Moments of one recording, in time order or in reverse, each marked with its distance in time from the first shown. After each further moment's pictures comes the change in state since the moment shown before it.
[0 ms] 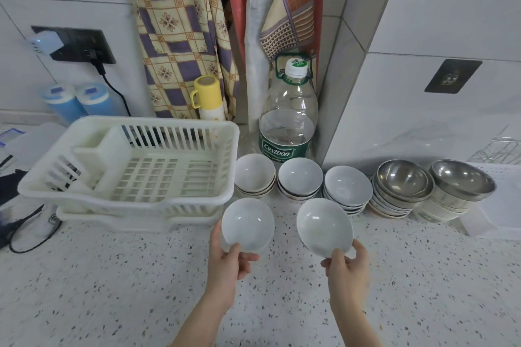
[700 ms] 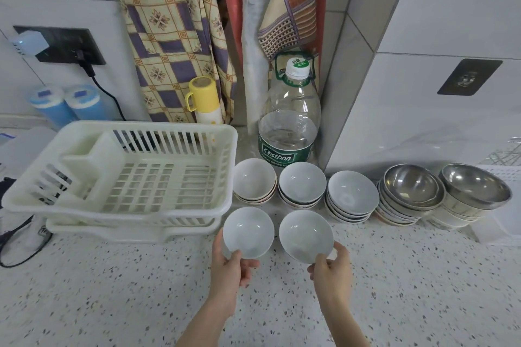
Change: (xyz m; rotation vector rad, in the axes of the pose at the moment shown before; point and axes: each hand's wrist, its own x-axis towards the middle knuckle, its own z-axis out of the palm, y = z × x) left_hand 0.026 -0.007 0.006 0.084 0.060 -0.081; right_hand 0.021 0.014 0.035 -0.195 -0.122 0.047
